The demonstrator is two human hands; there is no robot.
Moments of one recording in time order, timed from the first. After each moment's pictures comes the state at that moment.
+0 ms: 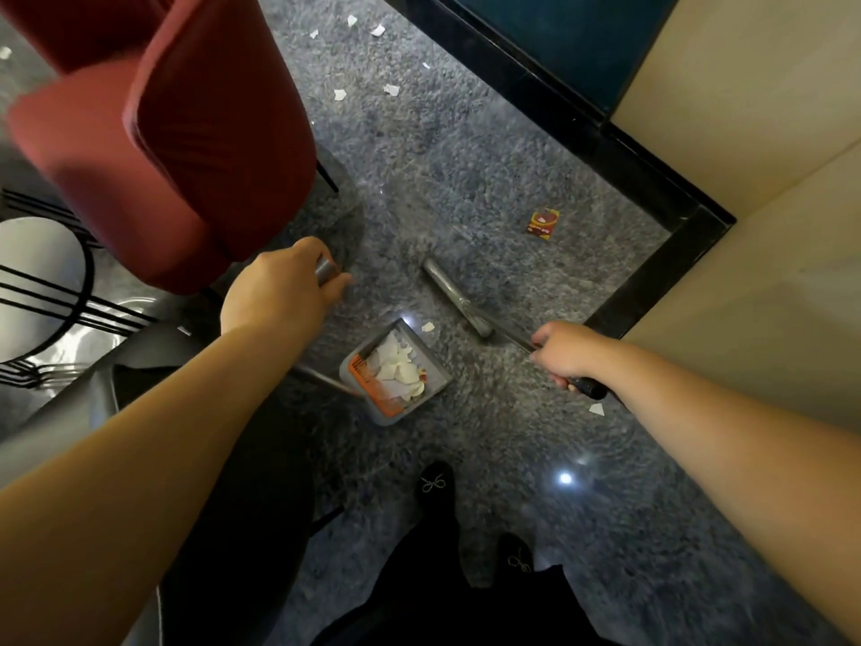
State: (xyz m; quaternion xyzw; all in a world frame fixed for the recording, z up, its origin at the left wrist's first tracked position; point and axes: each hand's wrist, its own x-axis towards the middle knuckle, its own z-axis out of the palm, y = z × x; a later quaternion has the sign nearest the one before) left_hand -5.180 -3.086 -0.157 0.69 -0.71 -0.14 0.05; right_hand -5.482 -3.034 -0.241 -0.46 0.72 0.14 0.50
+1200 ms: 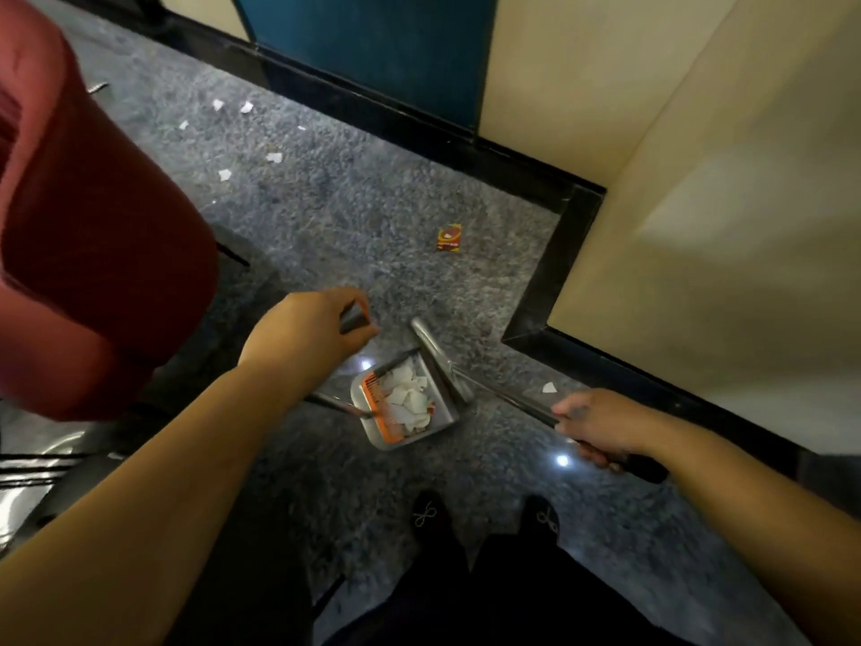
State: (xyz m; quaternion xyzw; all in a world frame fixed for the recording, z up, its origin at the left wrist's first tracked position) left_hand -5.284 -3.088 -0.130 0.48 -0.85 -0.22 -0.02; right_hand -5.554 -2.884 -0.183 -0.25 0.76 -0.04 0.60
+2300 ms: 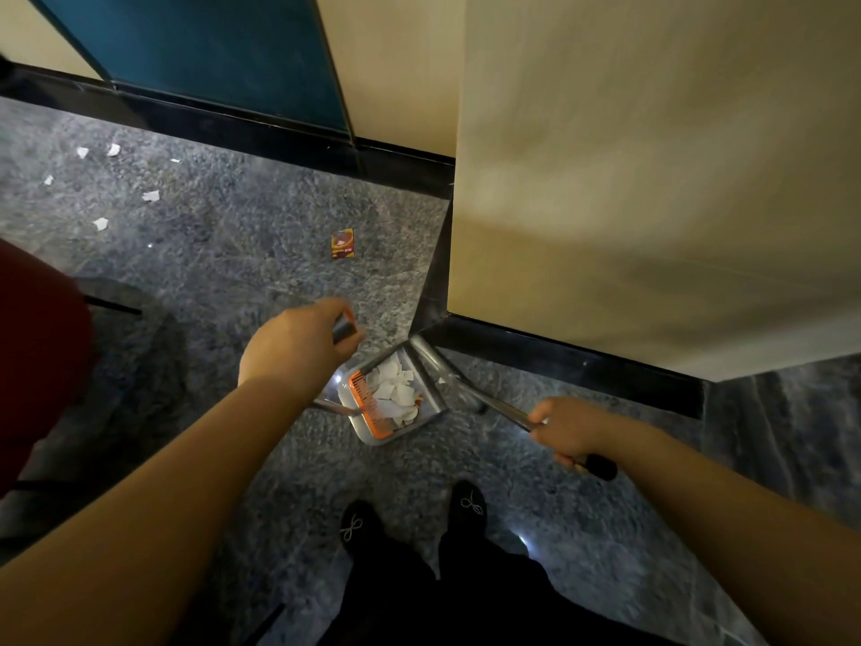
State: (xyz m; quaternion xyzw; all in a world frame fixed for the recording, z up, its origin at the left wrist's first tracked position) left_hand -5.520 -2.965 -0.158 0.41 -0.90 -0.15 -0.03; right_hand -5.735 -2.731 -0.218 -0.27 0.76 0.03 0.59
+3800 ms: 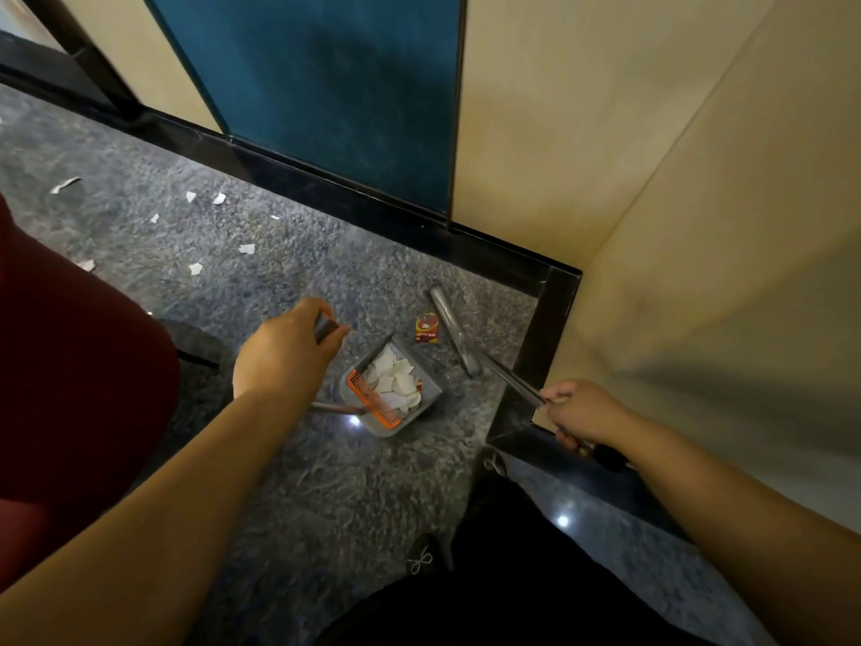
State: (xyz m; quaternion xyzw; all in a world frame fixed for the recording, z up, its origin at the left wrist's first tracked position) left_hand -5.430 -3.281 -0.133 0.56 -0.81 -0.17 0.08; right_hand -5.705 -3.084 -0.175 -0.20 0.81 -0.16 0.52
